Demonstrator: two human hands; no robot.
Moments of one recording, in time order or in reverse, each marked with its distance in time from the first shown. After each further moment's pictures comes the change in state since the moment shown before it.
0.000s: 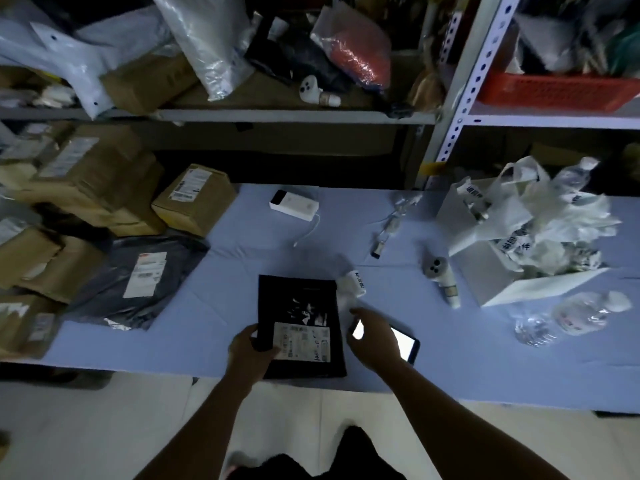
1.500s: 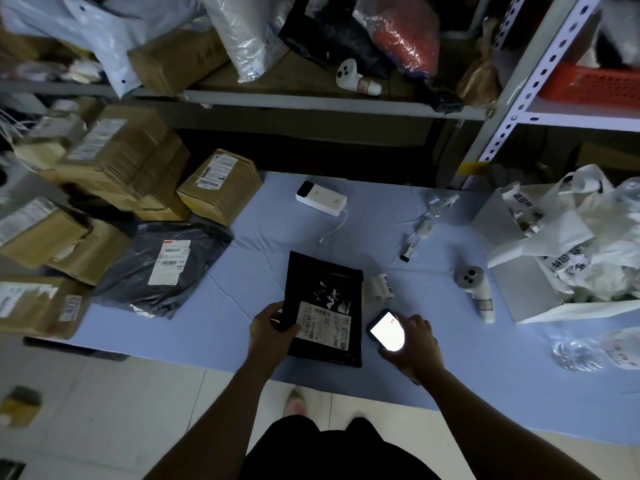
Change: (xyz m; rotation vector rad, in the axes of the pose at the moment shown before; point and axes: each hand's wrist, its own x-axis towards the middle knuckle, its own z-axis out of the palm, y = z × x) left_hand 0.026 0.023 -0.014 -0.172 0.057 0.007; right_hand 0.017 0.020 -0.015 -0.318 -0.156 0.082
